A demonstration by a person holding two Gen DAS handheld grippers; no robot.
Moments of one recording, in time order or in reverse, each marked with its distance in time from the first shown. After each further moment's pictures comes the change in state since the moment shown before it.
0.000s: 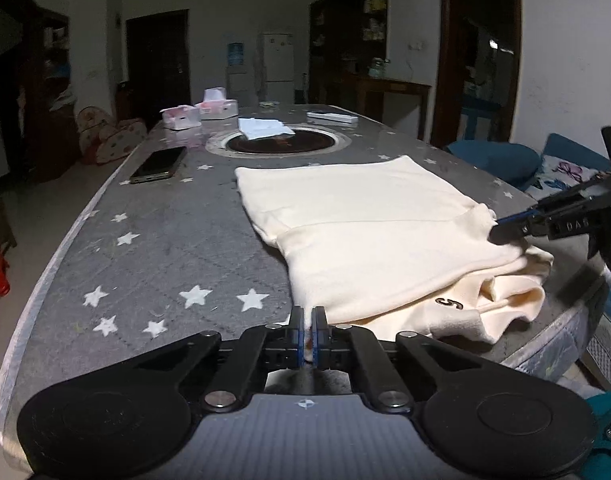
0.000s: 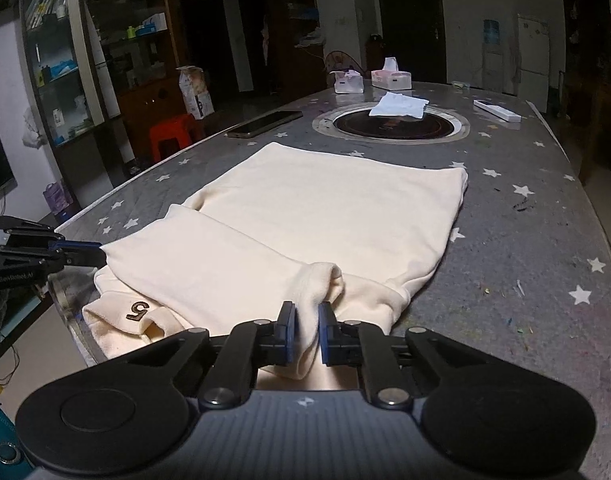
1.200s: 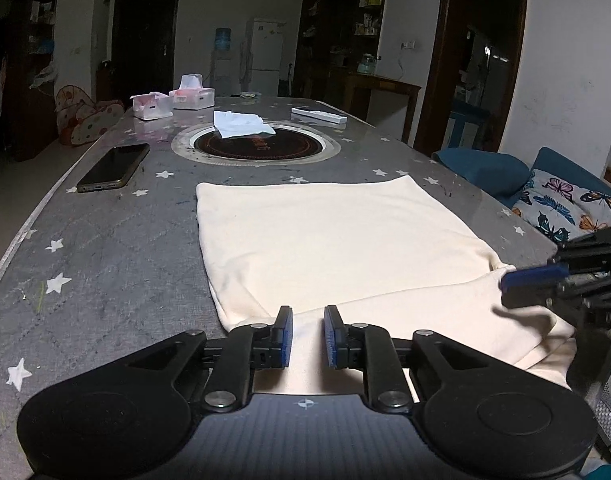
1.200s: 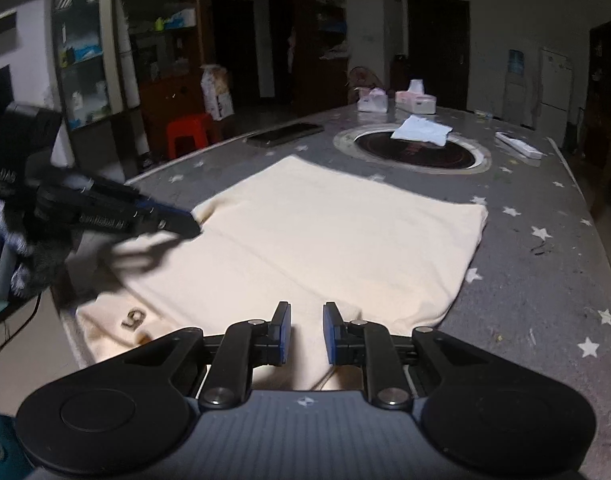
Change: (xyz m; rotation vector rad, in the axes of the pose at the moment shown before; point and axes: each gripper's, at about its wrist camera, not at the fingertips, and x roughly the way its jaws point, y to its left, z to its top) left arm 0.084 0.003 0.055 -0.042 0.029 -0.100; right arm 0.011 0.010 0.007 -0.118 -0.021 0.010
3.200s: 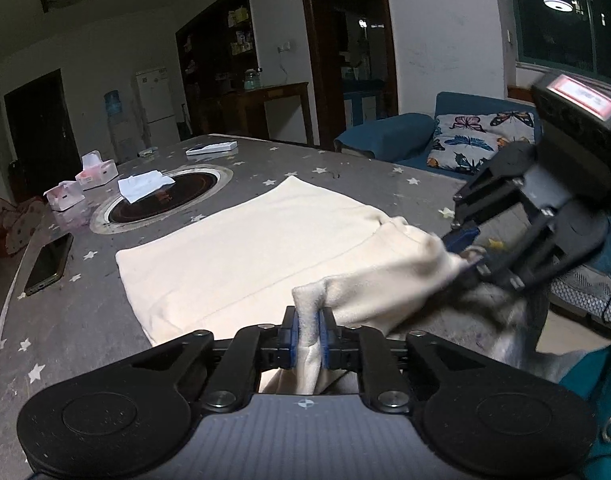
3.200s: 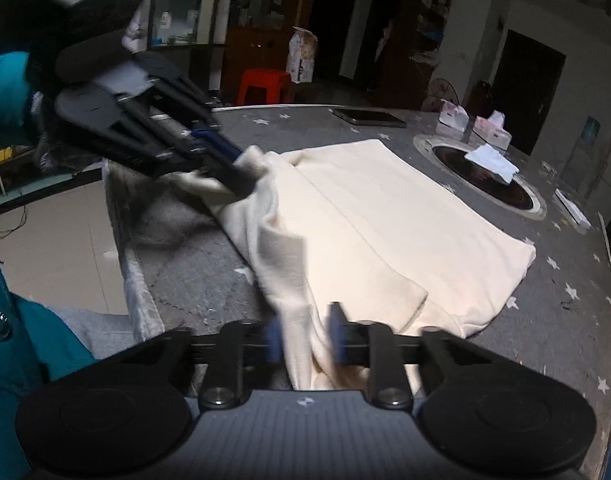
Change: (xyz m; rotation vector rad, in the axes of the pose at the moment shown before) left arm -0.045 -0.050 -0.023 0.390 -0.054 -0.164; right arm -0.018 0.041 -0.018 -0.328 0.058 0.083
